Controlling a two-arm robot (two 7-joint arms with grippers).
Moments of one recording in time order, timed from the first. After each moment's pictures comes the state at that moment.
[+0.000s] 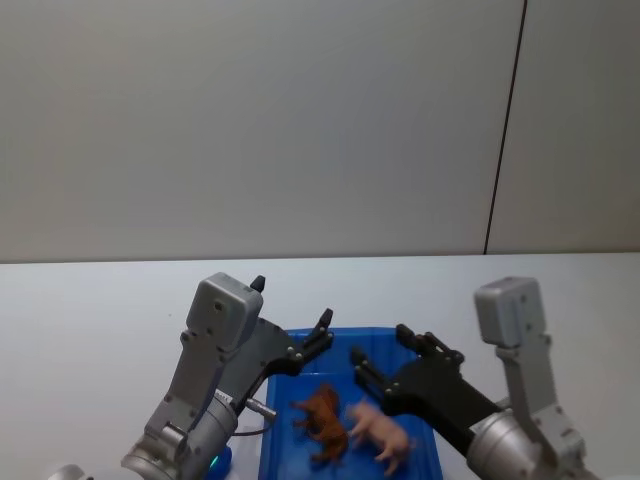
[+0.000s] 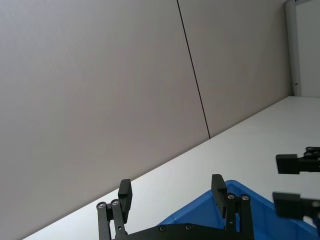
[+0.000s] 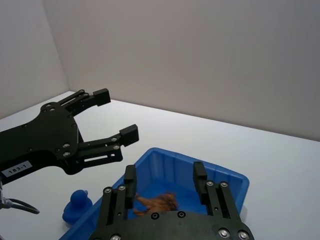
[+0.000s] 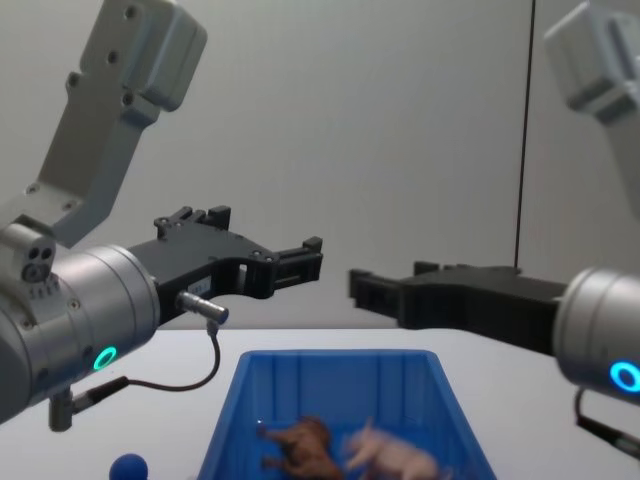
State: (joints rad) left arm -0.24 0.38 0.45 -1.63 -0.20 0.01 -0.01; right arm 0.08 0.07 -0.30 -1.73 0.13 0.27 0.26
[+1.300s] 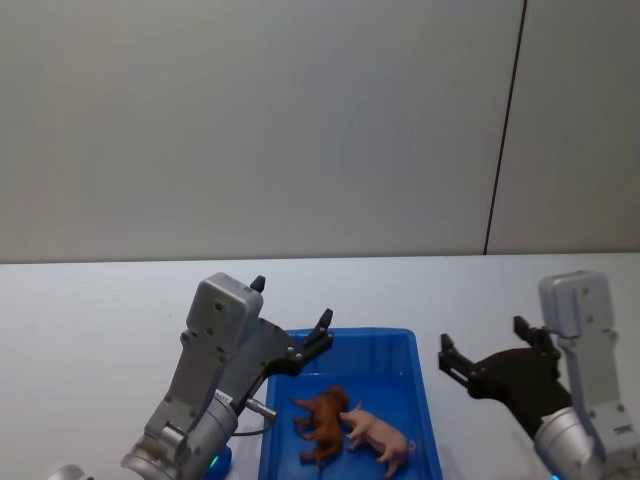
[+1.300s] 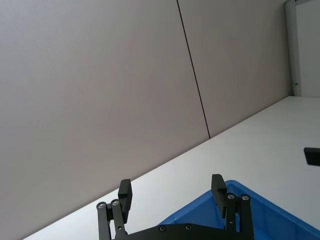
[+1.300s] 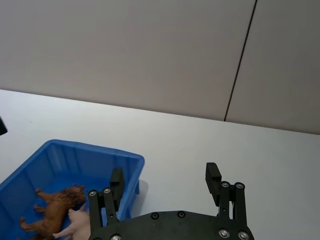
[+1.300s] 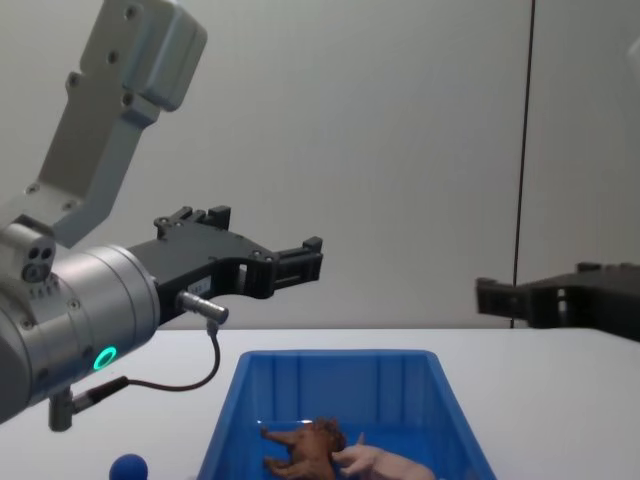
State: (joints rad) left arm -0.24 0.38 0.45 -1.63 -0.20 0.01 -0.01; right arm 0.04 0.10 -0.26 -1.80 0.05 0.36 -0.02
